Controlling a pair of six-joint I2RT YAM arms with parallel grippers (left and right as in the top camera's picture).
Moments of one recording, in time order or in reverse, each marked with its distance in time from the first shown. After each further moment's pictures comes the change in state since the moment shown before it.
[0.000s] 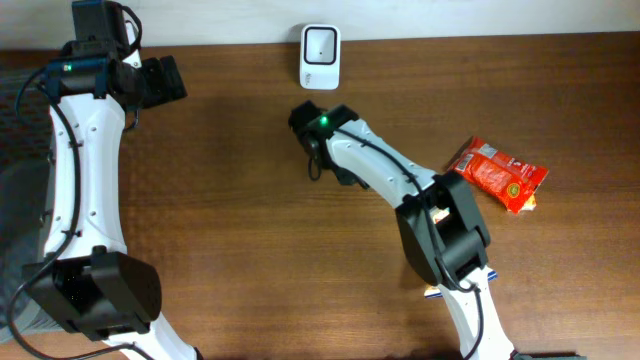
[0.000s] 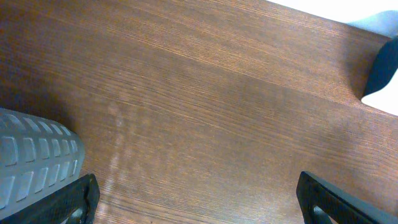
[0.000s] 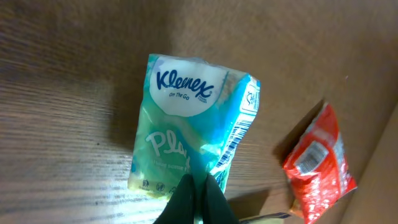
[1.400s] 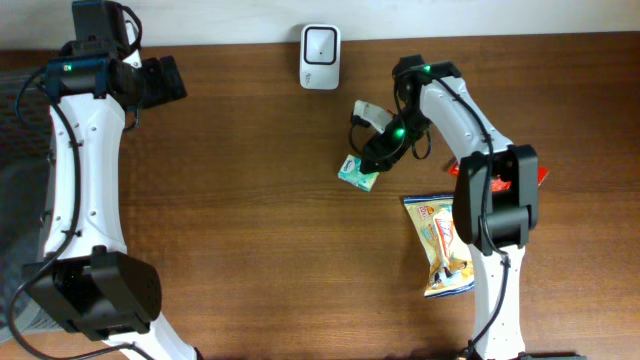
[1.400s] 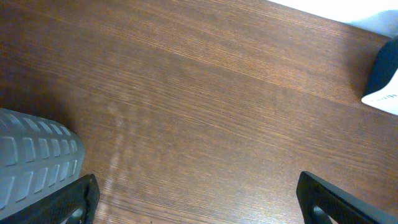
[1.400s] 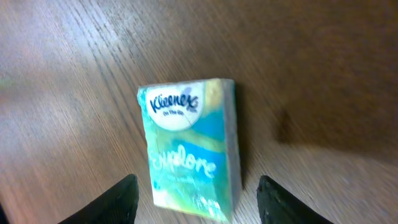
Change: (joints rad) left arm 0.000 0.001 0.000 0.000 0.000 0.000; right arm -0.416 0.066 0.133 -0.077 -1.146 -0.963
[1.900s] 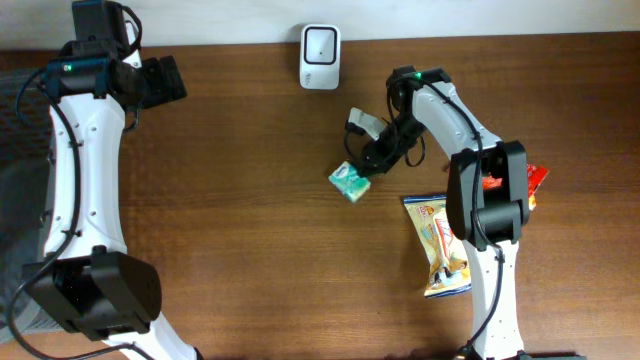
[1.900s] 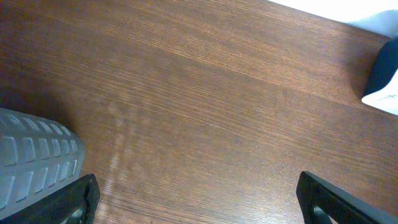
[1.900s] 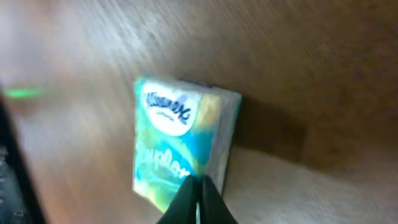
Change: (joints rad) left arm 0.000 0.000 0.000 0.000 0.000 0.000; right arm 0.013 0.059 -0.003 -0.038 -0.115 0.035
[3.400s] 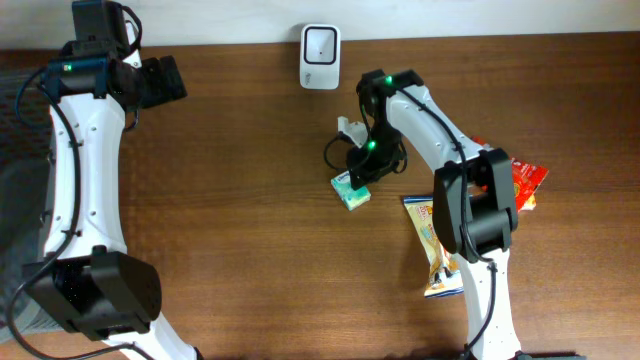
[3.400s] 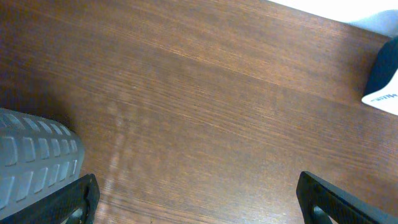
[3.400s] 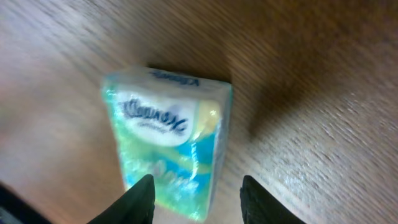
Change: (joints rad) left arm 0.000 0.000 0.000 0.000 0.000 0.000; right arm 0.121 -0.059 -0.029 -0.019 0.307 0.382
